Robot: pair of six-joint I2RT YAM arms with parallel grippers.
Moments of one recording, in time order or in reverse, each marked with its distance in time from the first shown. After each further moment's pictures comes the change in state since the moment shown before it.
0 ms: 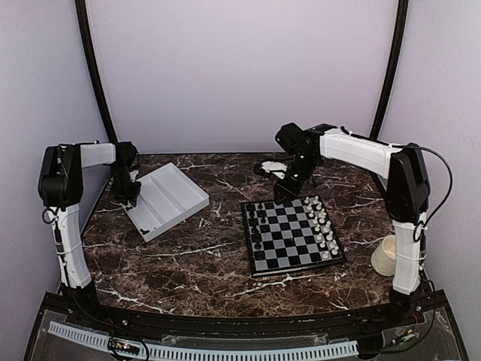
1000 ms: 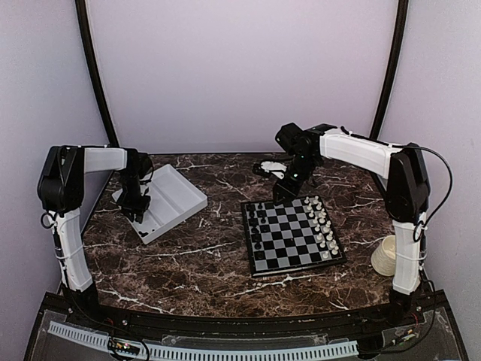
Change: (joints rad) left arm -0.141 -0.085 -0.141 -0.169 -0.015 -0.138; right arm 0.000 0.000 0.000 0.000 -0.039 0.000
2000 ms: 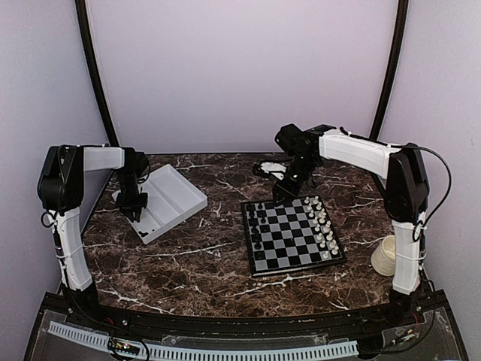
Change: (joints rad) left arm 0.031 0.013 0.019 0.006 0.032 -0.178; right arm 0.000 0.007 0.000 0.000 -0.005 0.000
